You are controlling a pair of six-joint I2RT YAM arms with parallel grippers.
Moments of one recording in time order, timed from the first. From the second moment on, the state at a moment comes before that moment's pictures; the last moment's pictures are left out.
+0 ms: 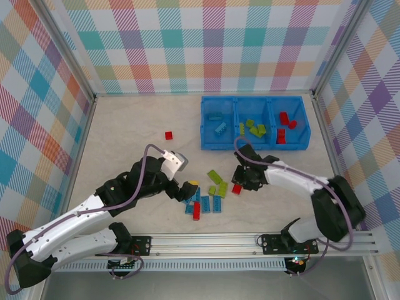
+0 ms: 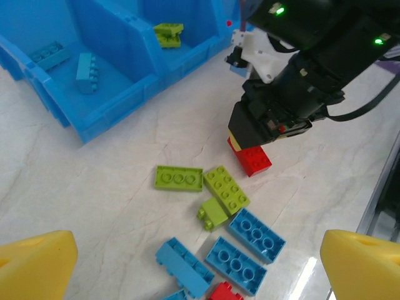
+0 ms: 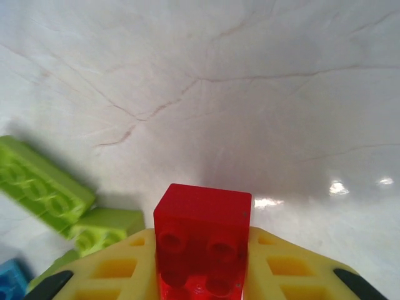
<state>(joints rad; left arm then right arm) -0.90 0.85 0.78 -0.43 0.03 -0.11 0.61 1.37 0.77 -0.60 -0.02 0.97</state>
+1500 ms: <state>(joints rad) -0.90 1.15 0.76 -0.71 -0.28 -1.29 0.21 1.10 0.95 -0.49 -0.39 0.51</state>
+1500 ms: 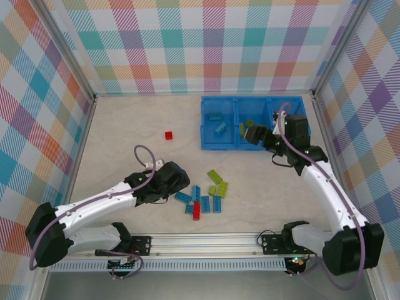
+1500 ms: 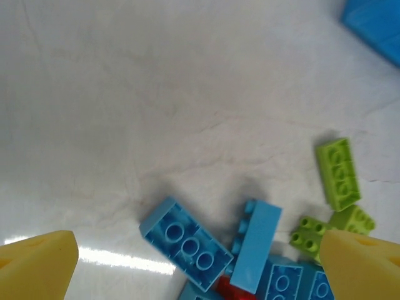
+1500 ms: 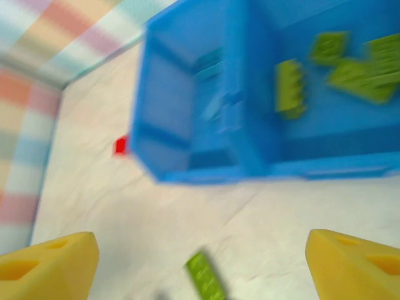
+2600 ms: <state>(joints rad) -0.90 1.40 0.68 -0.63 -0.16 -1.57 0.45 1.23 0.91 -0.71 -0.66 0.33</state>
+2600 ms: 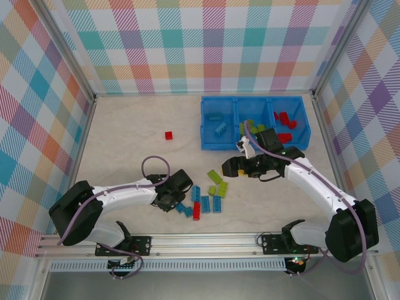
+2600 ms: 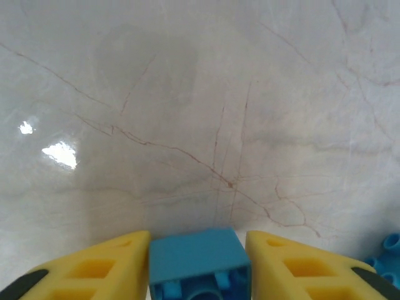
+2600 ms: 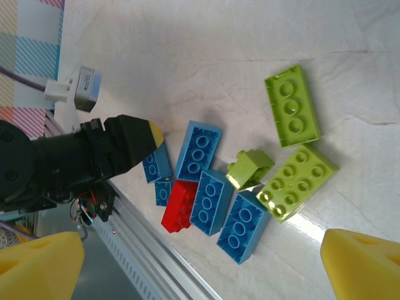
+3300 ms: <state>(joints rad) -0.87 1.45 1.27 -0.56 -0.49 -0.92 0.48 1.07 0.88 -0.53 -0.57 0.44</state>
